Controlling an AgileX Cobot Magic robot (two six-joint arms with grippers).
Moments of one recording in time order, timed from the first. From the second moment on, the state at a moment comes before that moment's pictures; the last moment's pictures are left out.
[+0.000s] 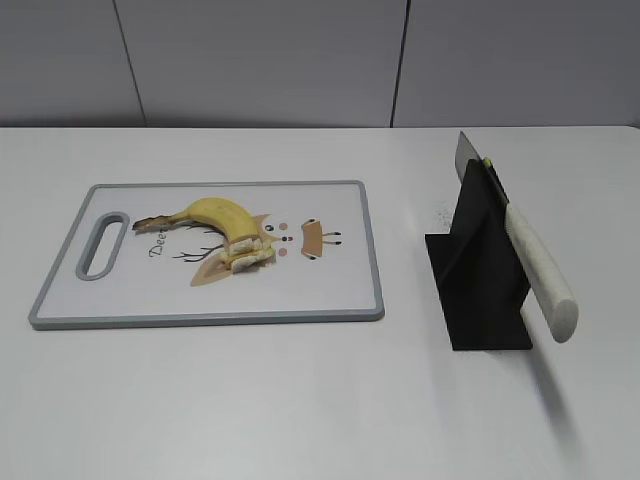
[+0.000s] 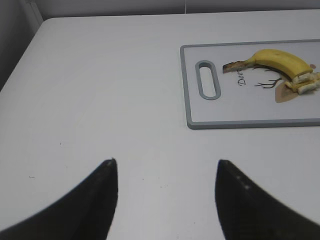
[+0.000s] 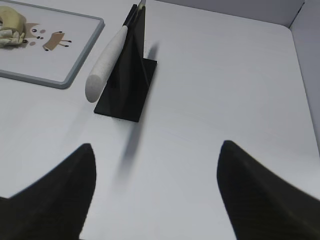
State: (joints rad) left arm -0.08 0.00 -0.48 0.02 1.08 0.08; right arm 0.06 -0.01 -0.51 0.17 1.05 -0.19
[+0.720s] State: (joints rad) left arm -0.08 0.00 -0.48 0.02 1.08 0.08; right arm 0.06 -0.01 -0.51 0.17 1.05 -0.19
